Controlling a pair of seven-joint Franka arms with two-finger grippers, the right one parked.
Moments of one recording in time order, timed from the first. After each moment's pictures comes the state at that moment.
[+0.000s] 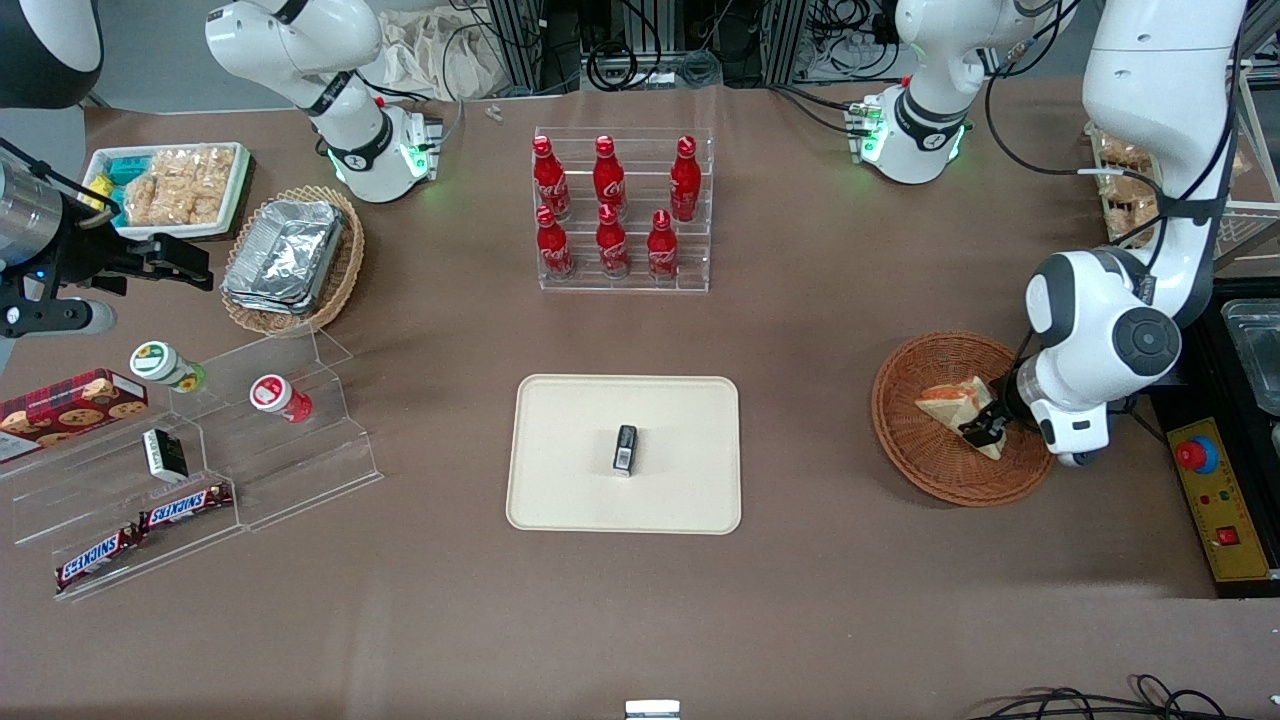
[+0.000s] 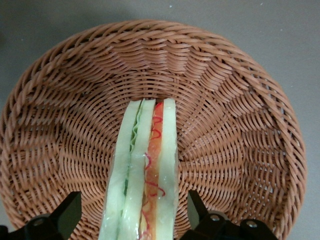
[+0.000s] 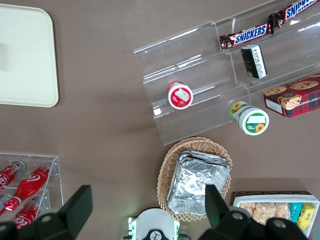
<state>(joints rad) 0.00 0.36 0.00 -2.09 -0.01 2.40 -0.89</state>
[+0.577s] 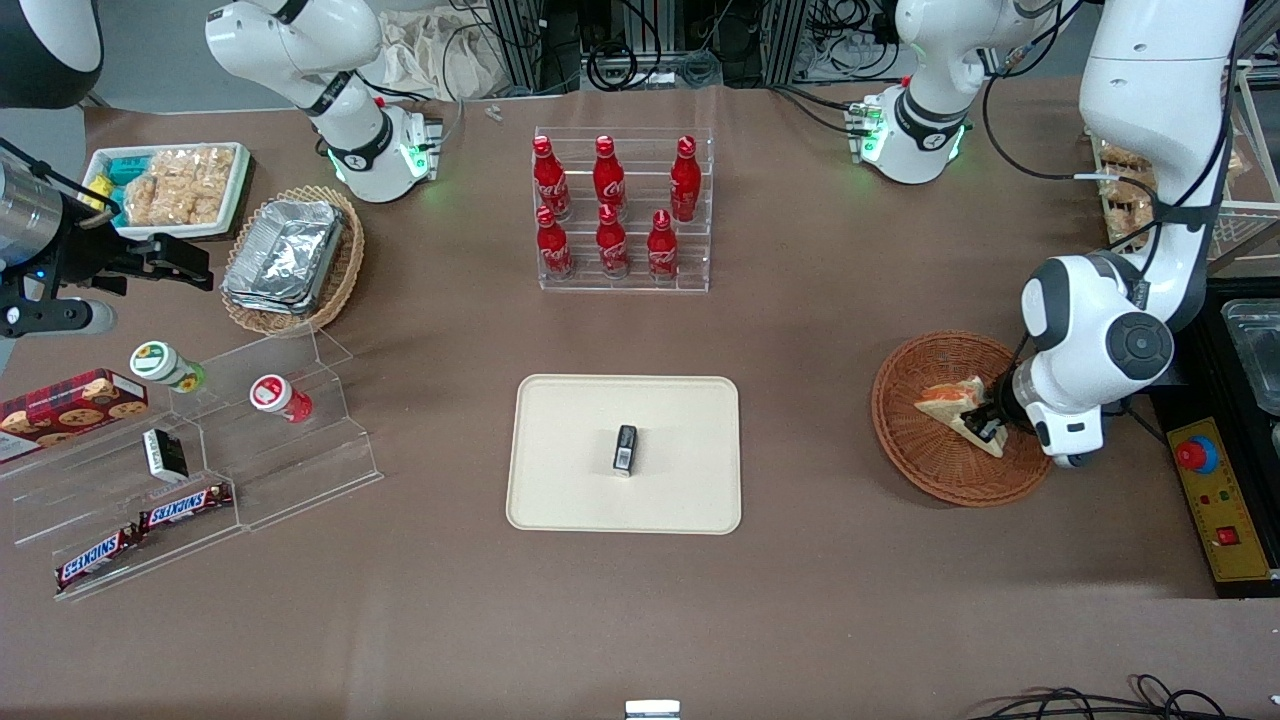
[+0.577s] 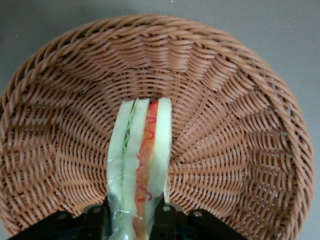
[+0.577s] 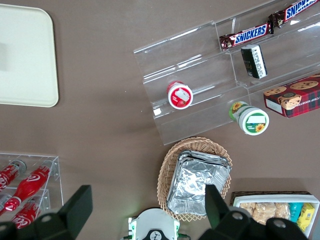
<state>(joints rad) 0.00 0.36 0.00 -2.09 -0.01 2.40 -0.90</state>
